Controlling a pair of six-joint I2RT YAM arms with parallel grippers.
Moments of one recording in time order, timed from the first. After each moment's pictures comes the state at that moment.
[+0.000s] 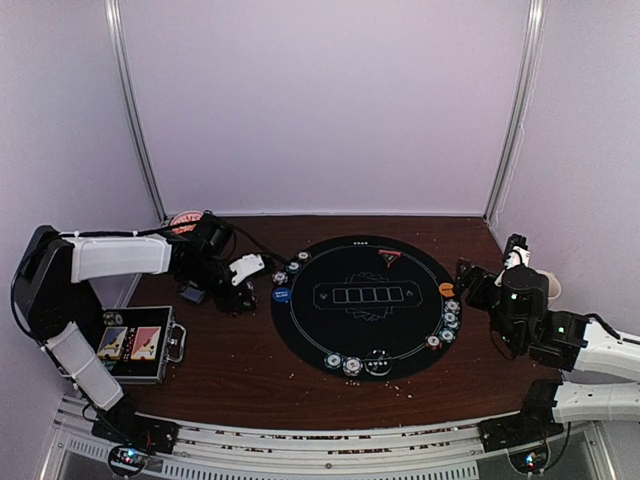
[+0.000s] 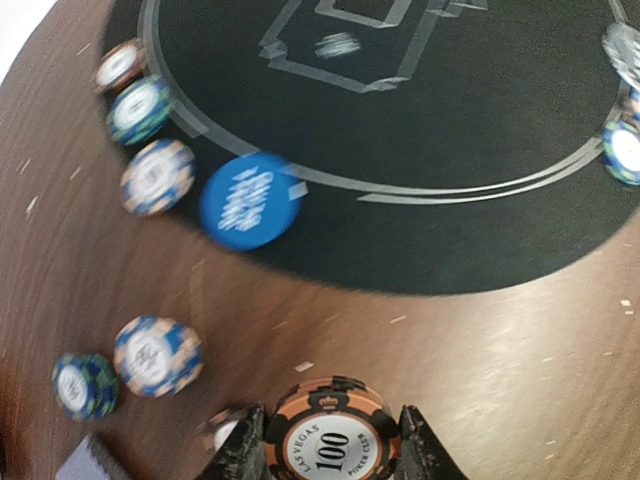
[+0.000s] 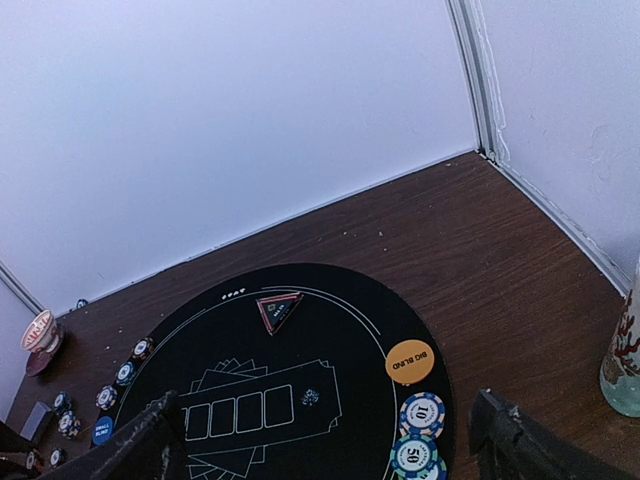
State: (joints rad) left arm -0.52 1.63 1.05 -0.48 0.24 0.57; right arm 0.83 0.72 0.43 -0.03 0.83 0.63
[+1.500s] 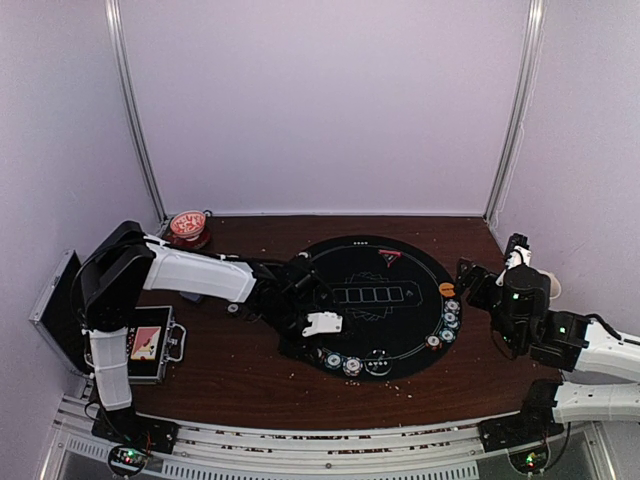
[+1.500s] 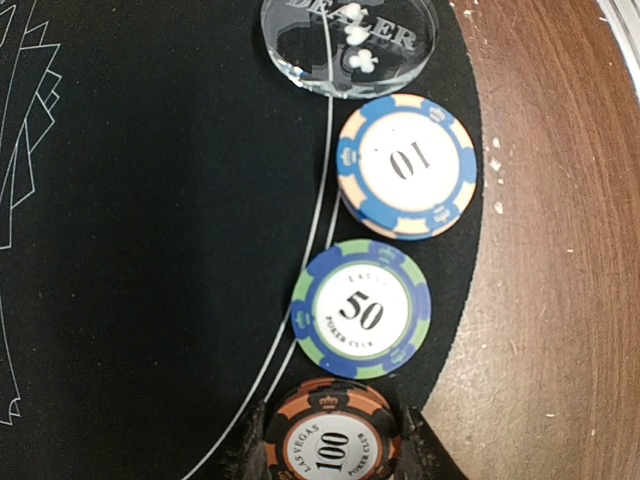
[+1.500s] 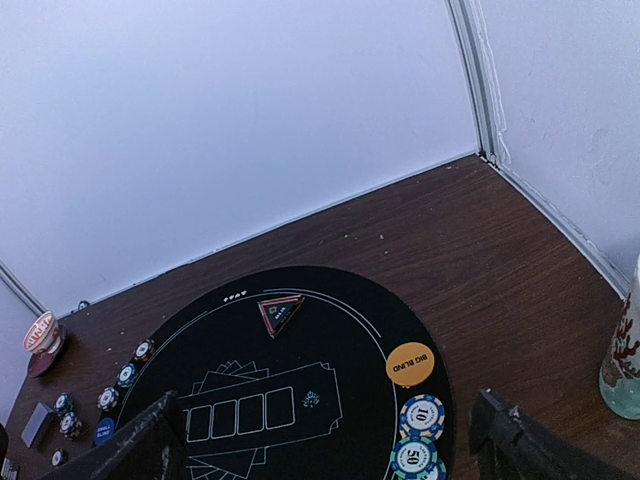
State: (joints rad) left arm -0.94 1.99 1.30 -0.52 0.34 0.69; right arm 0.83 0.71 0.43 -0.03 0.83 0.62
